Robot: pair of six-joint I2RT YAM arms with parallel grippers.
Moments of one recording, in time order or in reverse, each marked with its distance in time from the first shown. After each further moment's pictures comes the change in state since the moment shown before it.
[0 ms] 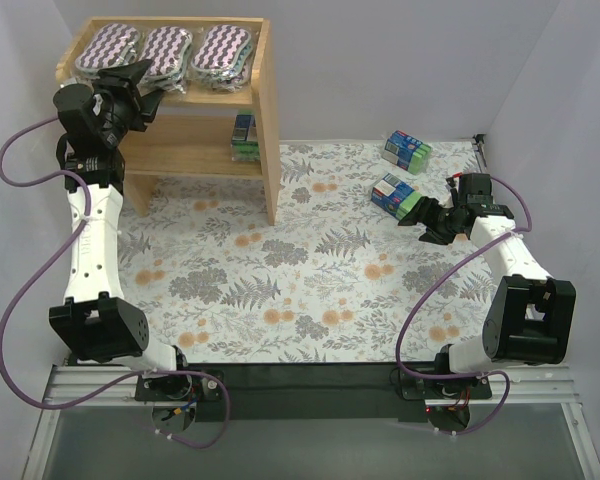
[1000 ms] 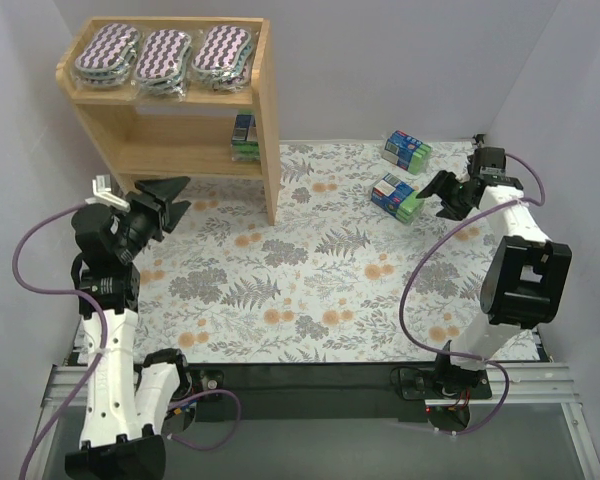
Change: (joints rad) left arm 0.007 -0.684 -0.690 -0.098 0.175 0.273; right arm -0.082 0.212 0.241 -0.006 0.078 0.051
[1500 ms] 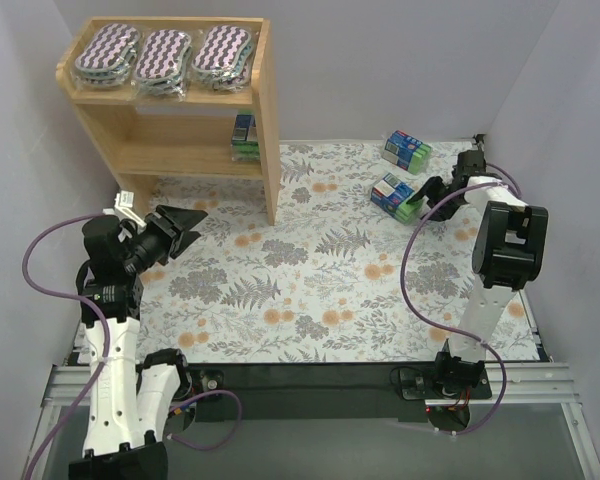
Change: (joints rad) left arm 0.000 -0.085 -0.090 -0.258 0.128 0.288; right arm 0.011 0.349 0.177 0.040 -0.028 0.085
